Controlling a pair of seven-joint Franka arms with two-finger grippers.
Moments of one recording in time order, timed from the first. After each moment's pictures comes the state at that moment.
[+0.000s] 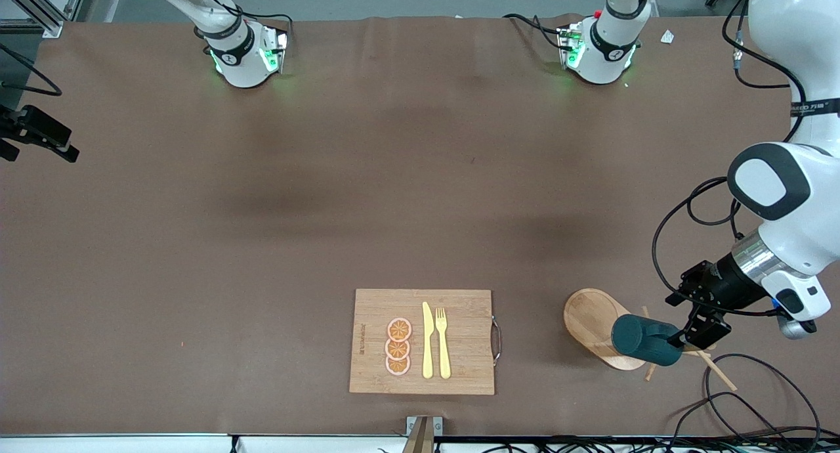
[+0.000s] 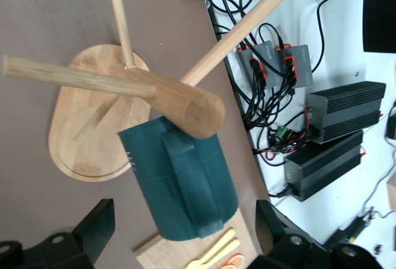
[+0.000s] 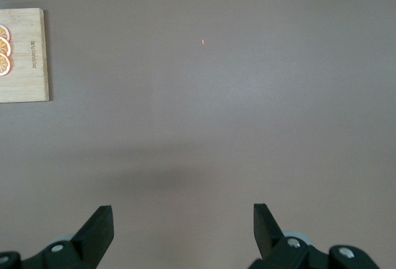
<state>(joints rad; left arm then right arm) 0.05 0.49 -0.12 -1.50 -0.43 2.37 -0.92 -0.09 -0.04 0.02 -1.56 0.02 1.60 -0.02</state>
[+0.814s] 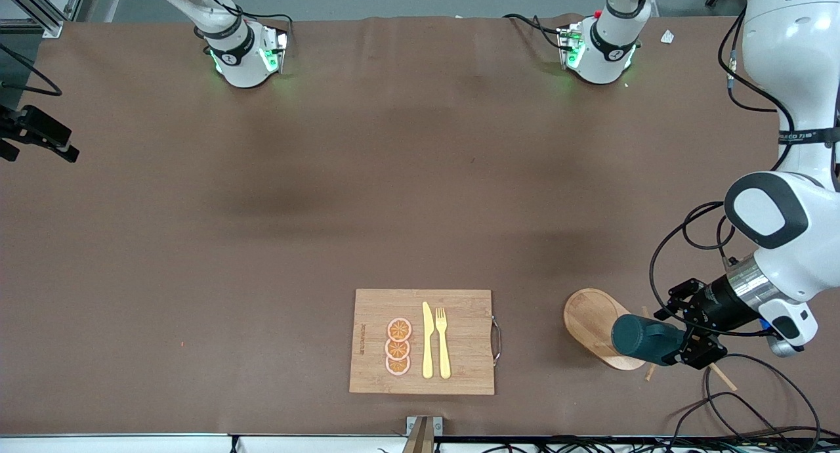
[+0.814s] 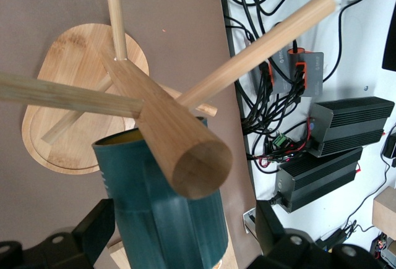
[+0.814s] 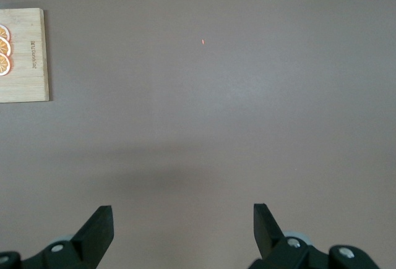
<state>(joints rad) 0.05 0.62 -0.12 -1.37 -0.46 2.33 -1.02 -0.09 -0.04 0.02 -1.56 0.02 1.60 -0.03</state>
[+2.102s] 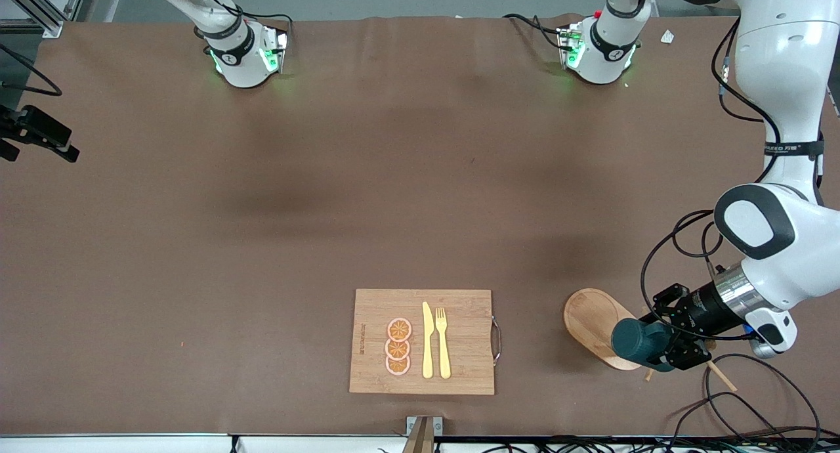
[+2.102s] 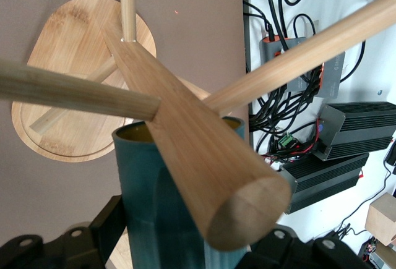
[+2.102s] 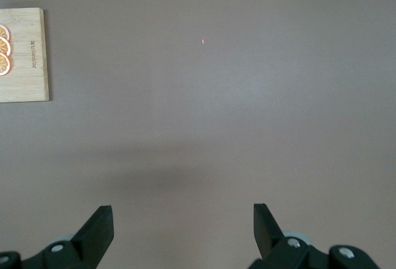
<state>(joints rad) 0.05 0.66 -0.12 -1.36 -0.52 2.33 -1.04 -0.09 -0.04 0.02 -1.56 0.02 1.60 -0.03</state>
